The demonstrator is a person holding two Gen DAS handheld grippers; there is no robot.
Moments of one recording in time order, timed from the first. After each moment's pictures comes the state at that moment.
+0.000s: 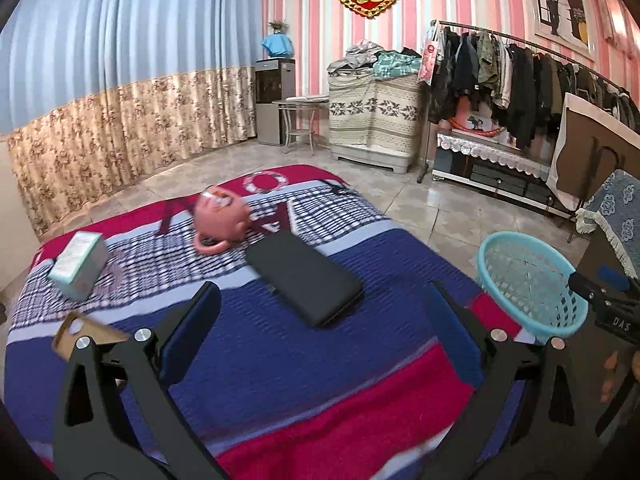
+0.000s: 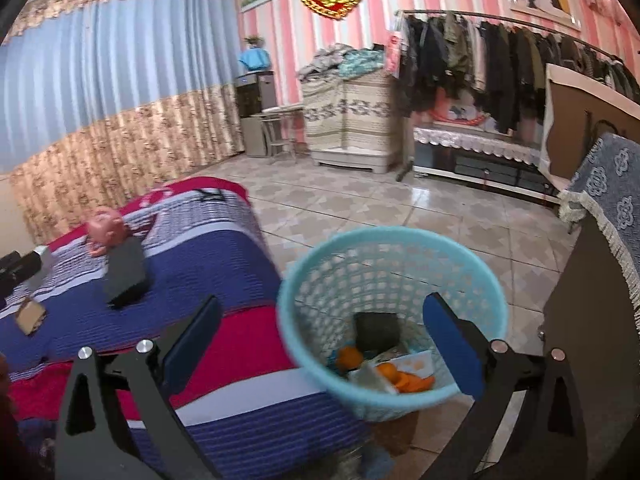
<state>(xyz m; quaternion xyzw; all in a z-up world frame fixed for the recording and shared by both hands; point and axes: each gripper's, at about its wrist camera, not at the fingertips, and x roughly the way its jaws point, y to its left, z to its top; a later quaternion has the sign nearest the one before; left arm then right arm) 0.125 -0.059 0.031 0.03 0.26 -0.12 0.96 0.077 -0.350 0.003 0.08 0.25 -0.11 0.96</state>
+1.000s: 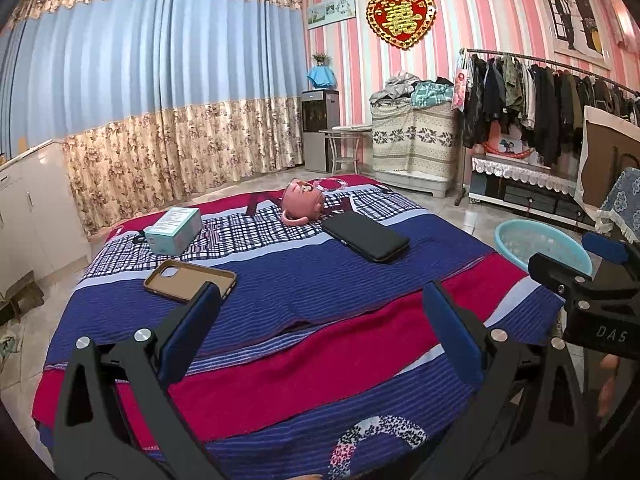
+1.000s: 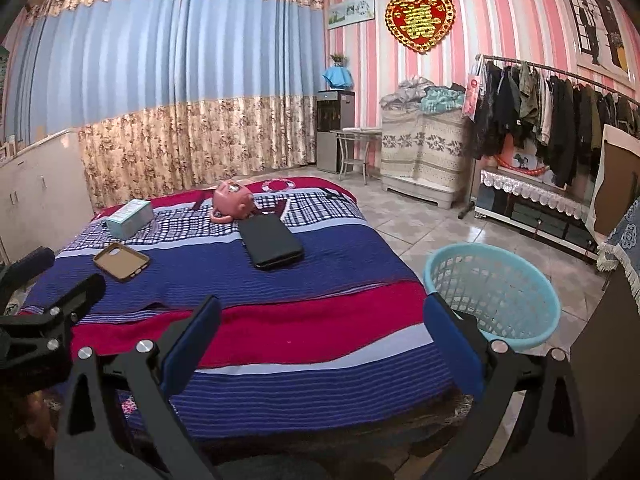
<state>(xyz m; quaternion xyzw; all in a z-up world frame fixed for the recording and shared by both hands) -0.018 0.007 0.018 0.03 0.20 -0.04 0.98 -0.006 -0.198 0.022 0.01 0.21 0.00 0.98</state>
